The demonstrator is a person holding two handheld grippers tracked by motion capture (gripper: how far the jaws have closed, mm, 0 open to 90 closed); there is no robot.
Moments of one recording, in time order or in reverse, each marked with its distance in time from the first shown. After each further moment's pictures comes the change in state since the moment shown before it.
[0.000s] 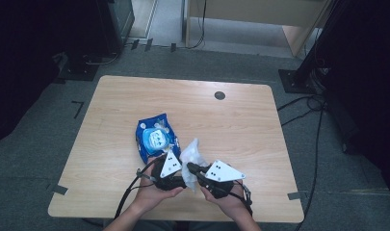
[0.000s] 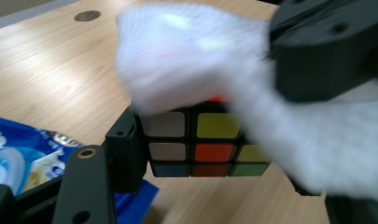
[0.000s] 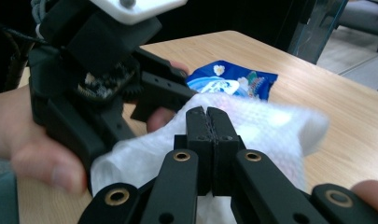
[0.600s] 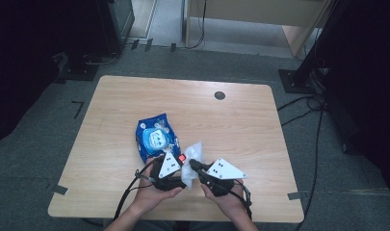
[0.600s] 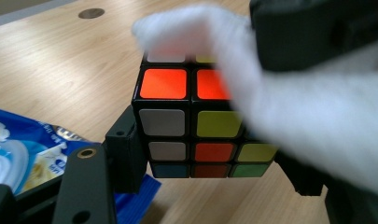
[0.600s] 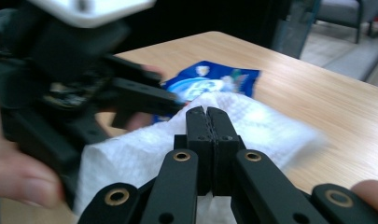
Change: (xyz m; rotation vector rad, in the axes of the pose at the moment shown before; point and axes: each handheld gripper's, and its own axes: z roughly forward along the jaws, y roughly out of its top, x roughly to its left) left arm 0.002 -0.003 0.000 0.002 0.013 -0.015; right arm -0.002 -0.004 0.001 -0.017 -0.058 0.061
